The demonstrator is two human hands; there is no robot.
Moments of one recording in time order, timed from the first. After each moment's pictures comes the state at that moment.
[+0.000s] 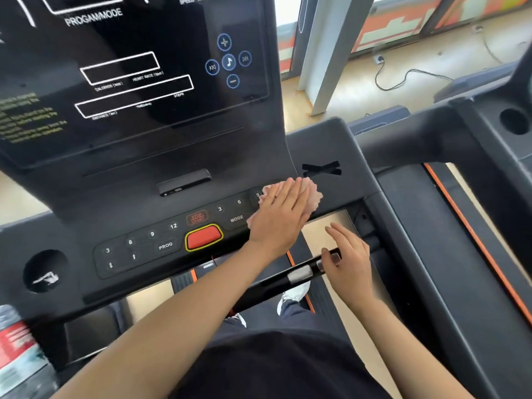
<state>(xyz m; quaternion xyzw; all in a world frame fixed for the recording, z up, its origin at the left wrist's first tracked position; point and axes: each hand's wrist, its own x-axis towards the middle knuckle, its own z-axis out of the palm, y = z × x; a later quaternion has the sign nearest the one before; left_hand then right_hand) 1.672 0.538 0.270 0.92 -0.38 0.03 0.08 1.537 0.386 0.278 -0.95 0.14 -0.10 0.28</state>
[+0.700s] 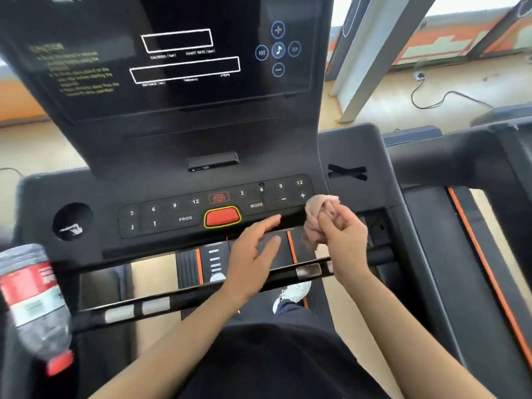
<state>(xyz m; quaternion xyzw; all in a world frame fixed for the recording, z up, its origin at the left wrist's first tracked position) 1.577 0.617 0.321 0.79 0.01 -0.12 0.60 1.597 0.429 0.330 -0.66 0.30 0.00 0.69</state>
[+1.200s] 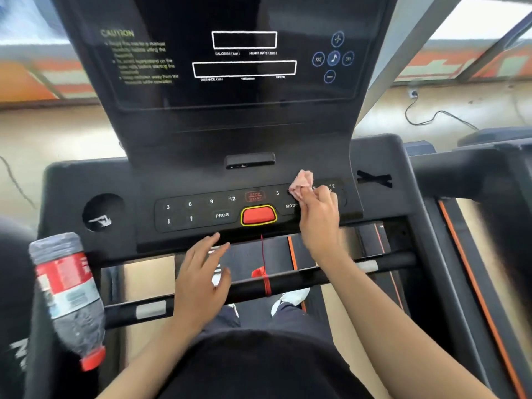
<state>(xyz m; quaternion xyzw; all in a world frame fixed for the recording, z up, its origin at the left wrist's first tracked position) 1.532 0.777 0.273 0.93 -0.04 0.04 0.36 1.648 0.524 0.291 -0.97 0.02 -0.13 0.18</state>
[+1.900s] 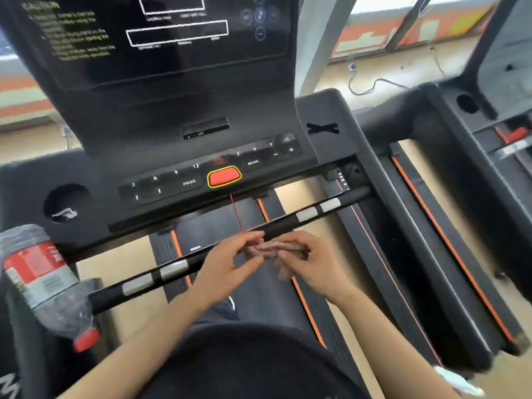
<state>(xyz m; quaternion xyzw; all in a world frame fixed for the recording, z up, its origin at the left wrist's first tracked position) 1.492 0.735 0.314 0.80 -0.21 -0.19 0.53 1.439 0.527 0.356 -0.77 0.16 0.10 0.61</state>
